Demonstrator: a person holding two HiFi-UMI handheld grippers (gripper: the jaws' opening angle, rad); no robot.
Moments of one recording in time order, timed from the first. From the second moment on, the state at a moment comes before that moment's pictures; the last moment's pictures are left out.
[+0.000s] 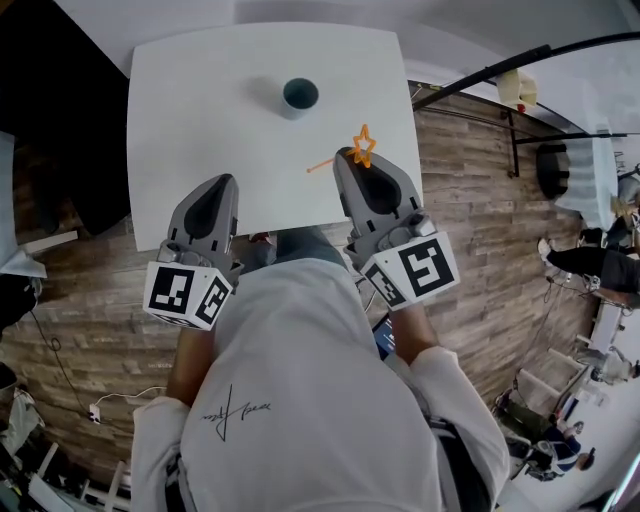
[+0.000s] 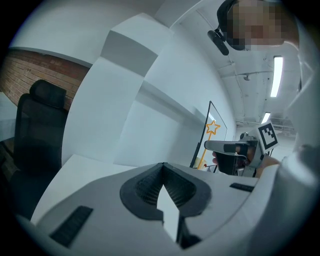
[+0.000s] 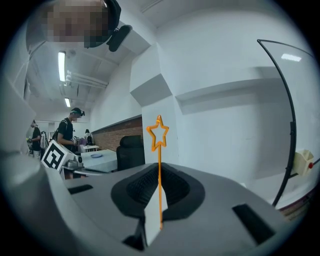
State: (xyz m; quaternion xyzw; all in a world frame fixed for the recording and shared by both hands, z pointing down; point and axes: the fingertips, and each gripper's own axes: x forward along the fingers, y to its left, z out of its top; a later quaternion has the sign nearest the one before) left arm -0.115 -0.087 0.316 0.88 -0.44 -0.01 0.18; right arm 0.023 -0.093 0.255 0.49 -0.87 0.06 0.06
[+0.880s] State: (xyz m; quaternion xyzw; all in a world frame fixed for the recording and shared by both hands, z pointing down) left arm -0.095 -0.135 0.334 0.86 -0.45 0.00 0.22; right arm 0.041 -0.178 0.254 0.48 -0.87 0.07 0.04
